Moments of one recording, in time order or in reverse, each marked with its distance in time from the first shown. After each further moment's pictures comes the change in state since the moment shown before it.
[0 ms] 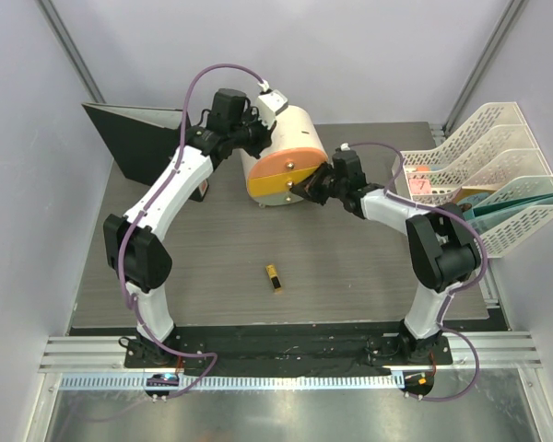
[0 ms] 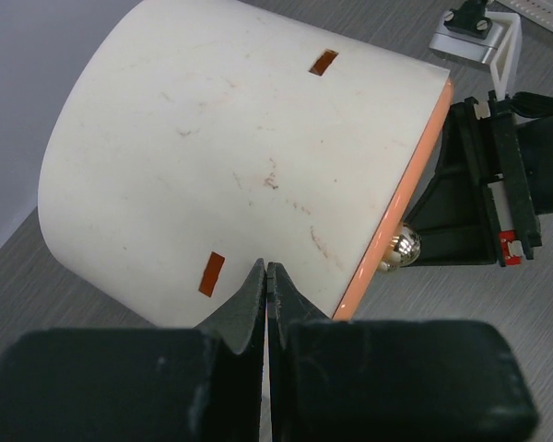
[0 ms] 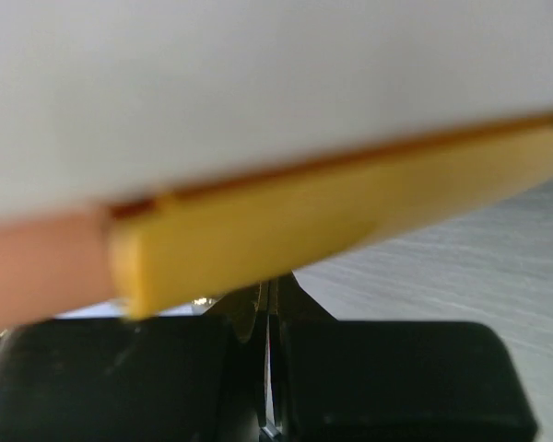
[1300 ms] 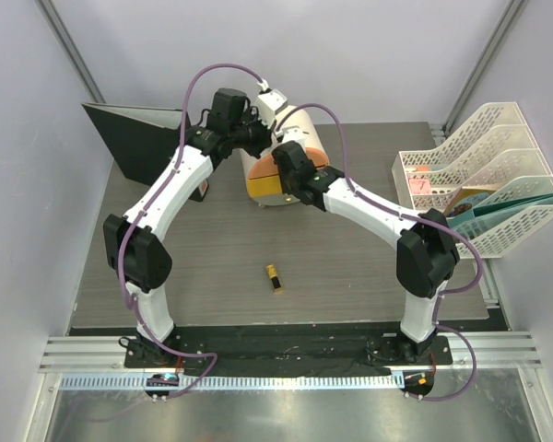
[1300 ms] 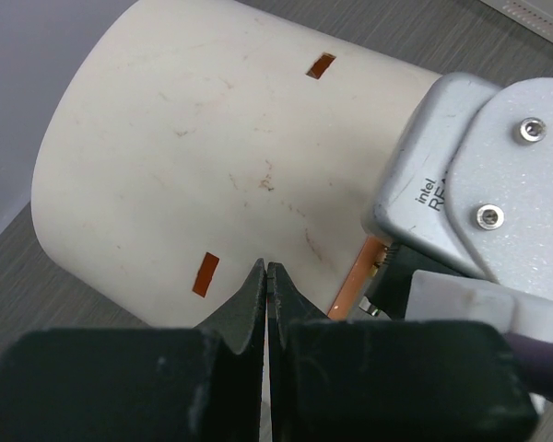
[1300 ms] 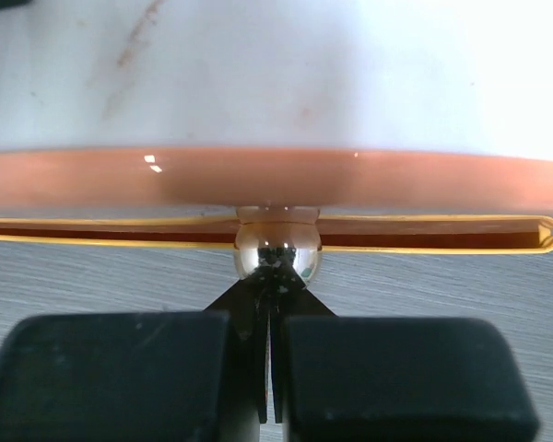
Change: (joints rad) left arm 0.000 0.000 0.006 -0.007 0.005 -0.021; right arm 0.327 0.055 0.443 -0.521 0.782 -0.805
